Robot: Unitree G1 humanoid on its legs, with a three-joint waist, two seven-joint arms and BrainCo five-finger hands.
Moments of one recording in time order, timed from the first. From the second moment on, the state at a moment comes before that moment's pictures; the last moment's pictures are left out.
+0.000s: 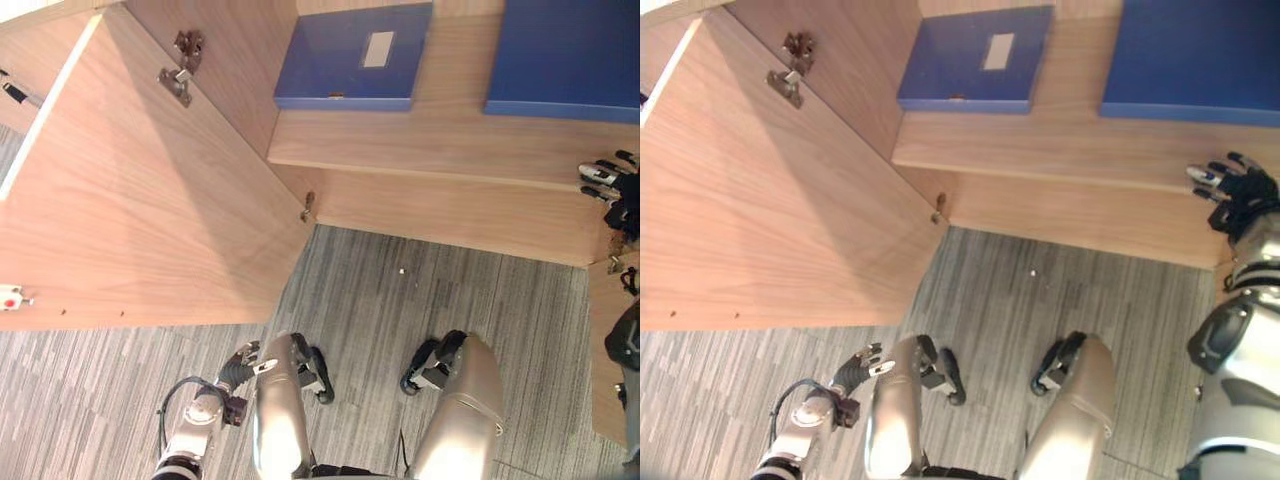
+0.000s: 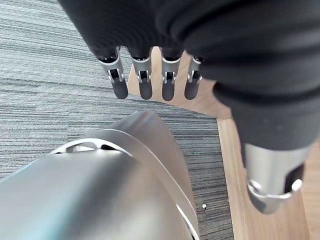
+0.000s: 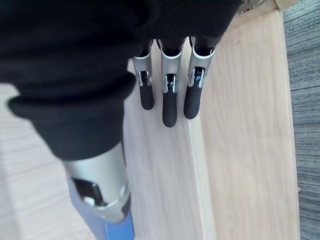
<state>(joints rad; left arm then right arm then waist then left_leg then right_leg) -0.03 0.22 -0.08 0.68 -0.04 -0.07 -0.16 -1.04 -0.84 -0.50 1.25 -0.03 0.15 0.27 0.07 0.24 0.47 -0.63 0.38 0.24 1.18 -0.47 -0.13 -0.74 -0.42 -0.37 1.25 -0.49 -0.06</state>
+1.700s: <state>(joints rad) 0.02 0.05 -0.05 1.09 0.24 -0.05 0.05 0.28 0.06 -0.29 0.36 0.42 -0.10 -0.06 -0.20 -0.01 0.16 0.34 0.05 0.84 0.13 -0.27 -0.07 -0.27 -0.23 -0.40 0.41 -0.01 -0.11</state>
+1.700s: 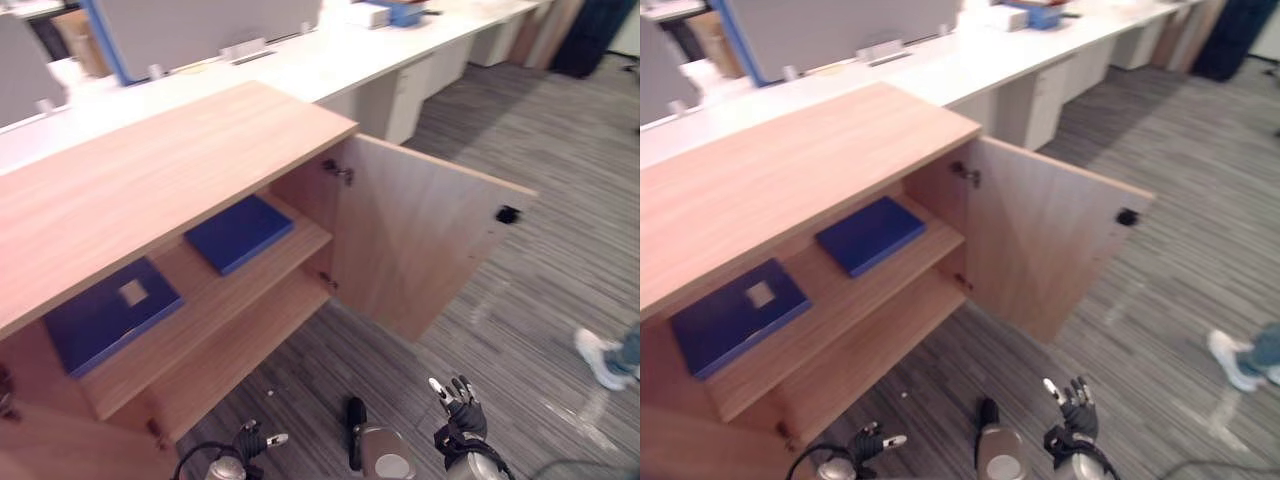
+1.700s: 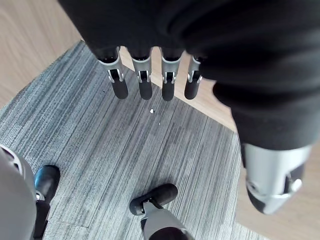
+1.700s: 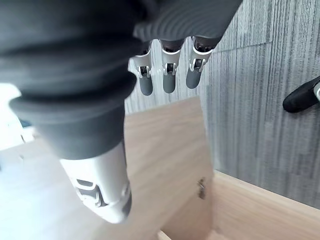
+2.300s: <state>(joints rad) 0.04 0.07 0.03 1.05 0.22 -0.05 0.03 0.04 -0.07 -0.49 0.31 0.33 -0.12 -0.15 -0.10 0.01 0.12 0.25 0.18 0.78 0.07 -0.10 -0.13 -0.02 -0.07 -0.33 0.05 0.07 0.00</state>
